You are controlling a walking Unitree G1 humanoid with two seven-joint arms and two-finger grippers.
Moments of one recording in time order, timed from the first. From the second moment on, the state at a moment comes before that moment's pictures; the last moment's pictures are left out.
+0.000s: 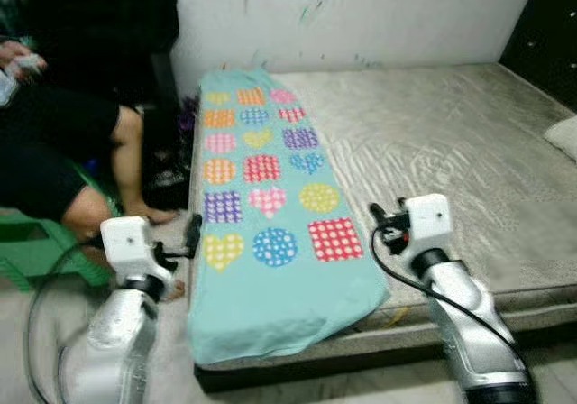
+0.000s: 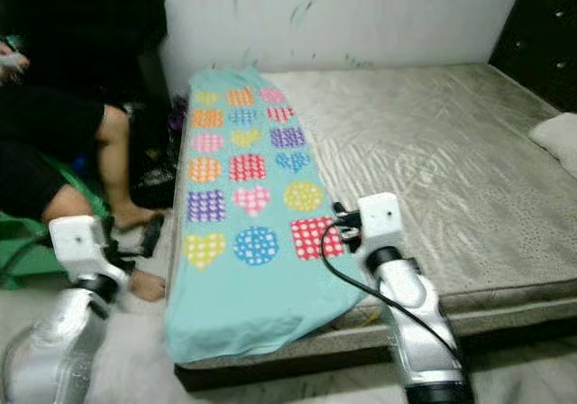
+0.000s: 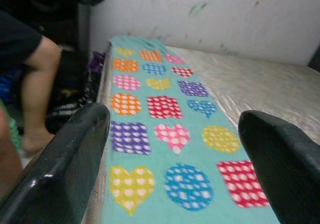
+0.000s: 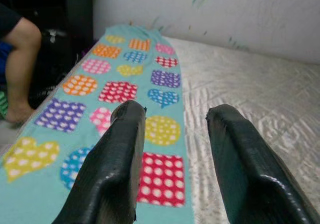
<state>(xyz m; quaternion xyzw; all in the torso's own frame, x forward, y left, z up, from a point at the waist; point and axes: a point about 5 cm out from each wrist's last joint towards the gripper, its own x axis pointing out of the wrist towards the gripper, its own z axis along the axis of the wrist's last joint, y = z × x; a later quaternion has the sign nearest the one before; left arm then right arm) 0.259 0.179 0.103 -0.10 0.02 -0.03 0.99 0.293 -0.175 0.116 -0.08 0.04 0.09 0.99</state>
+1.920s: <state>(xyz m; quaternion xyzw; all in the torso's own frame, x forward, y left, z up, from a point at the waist) 0.261 0.173 0.105 -0.12 0.02 -0.05 0.99 0.294 -0.176 0.114 -0.08 0.03 0.08 0.99</state>
